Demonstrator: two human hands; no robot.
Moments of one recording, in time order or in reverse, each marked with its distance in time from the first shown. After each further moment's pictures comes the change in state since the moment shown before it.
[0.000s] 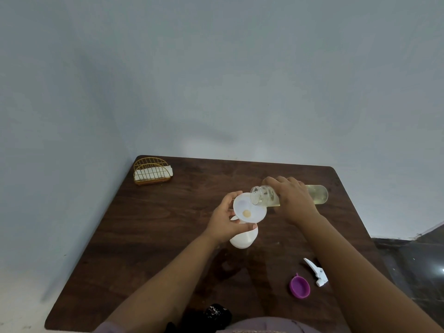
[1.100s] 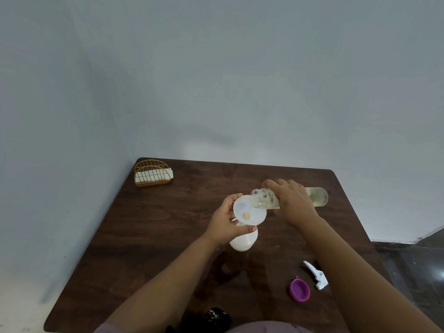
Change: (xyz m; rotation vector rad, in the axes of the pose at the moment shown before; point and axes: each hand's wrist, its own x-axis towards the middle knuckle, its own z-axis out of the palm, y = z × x) left_hand -0.001 0.002 0.000 0.039 0.004 0.006; right_hand -0.002 -0.002 -0.003 -0.005 -0.006 -0.004
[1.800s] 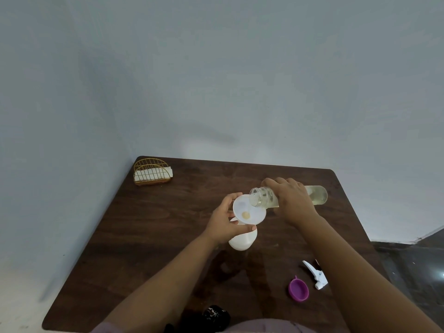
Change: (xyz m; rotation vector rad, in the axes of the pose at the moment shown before) left_hand -0.001 0.000 0.000 -0.015 0.008 -0.001; right_hand 0.003 0.001 0.001 -0.018 -0.007 -0.004
